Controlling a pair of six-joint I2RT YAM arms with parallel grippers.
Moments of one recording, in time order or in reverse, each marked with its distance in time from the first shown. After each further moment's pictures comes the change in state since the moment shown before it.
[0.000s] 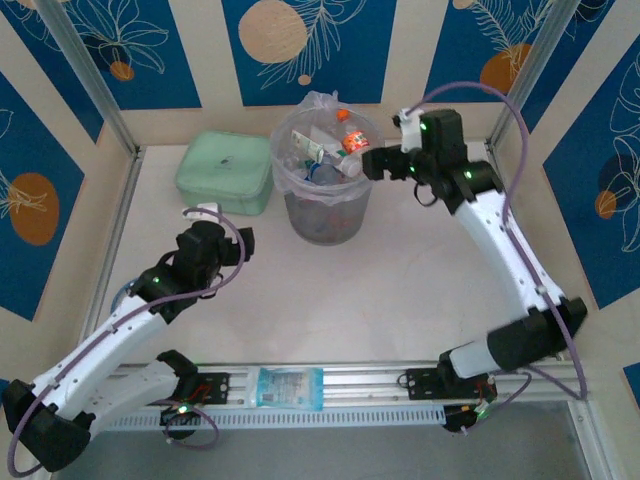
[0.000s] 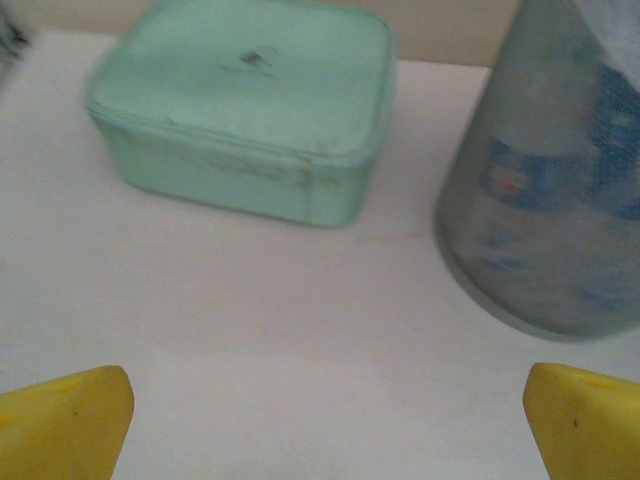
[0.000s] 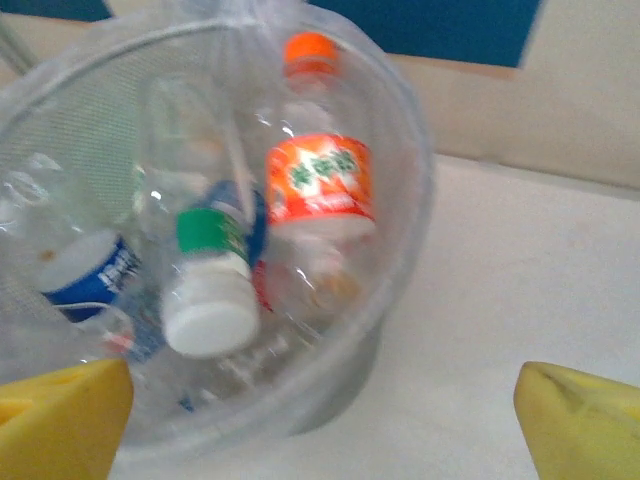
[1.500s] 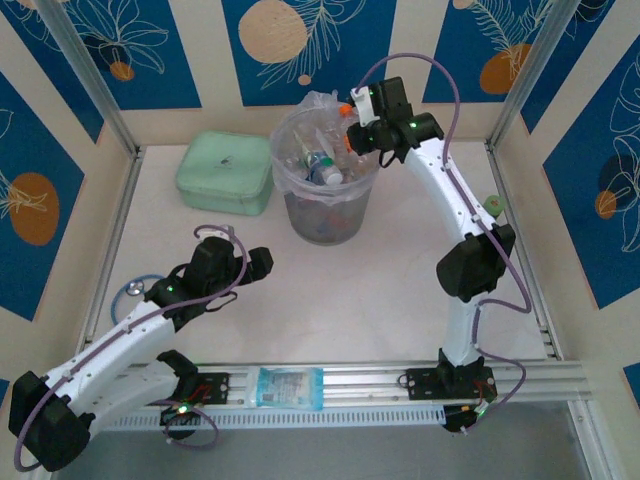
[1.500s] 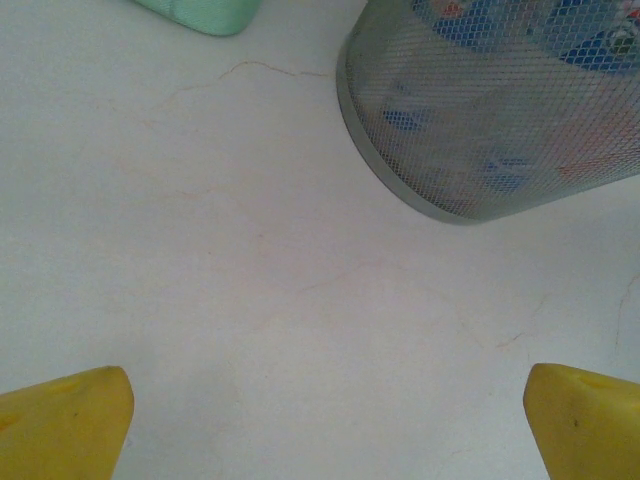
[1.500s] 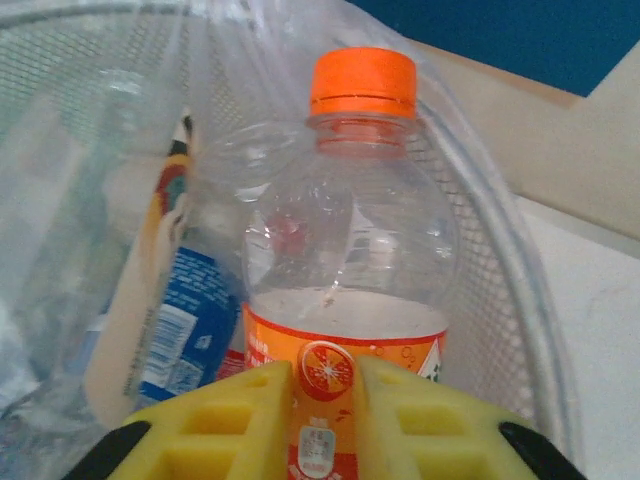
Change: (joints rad) left arm -0.011 0.009 -0.173 0.077 0.361 -0.348; right arm 0.071 0.577 0.617 -0.206 0.040 -0.128
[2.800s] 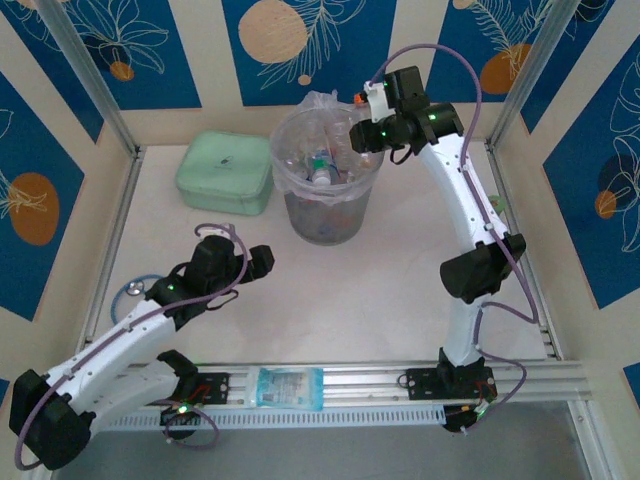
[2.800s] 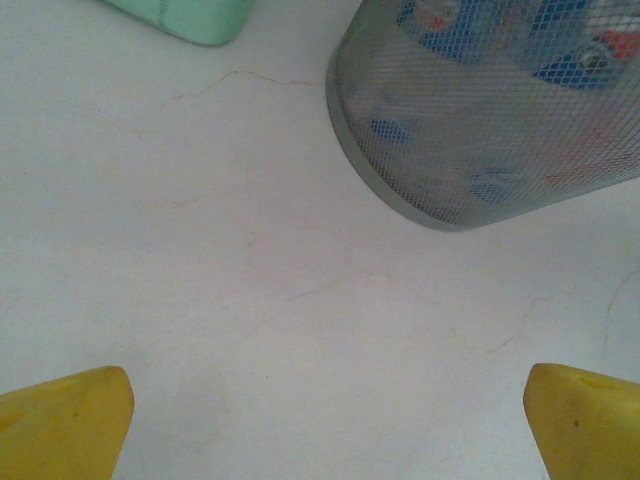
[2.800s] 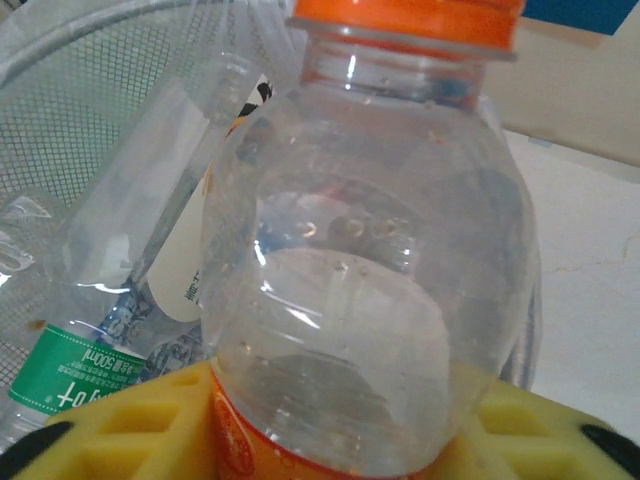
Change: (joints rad) left arm 0.000 0.013 0.007 0.019 0.004 0.000; right arm -0.023 -0.017 0.177 -0.253 -0.065 0.066
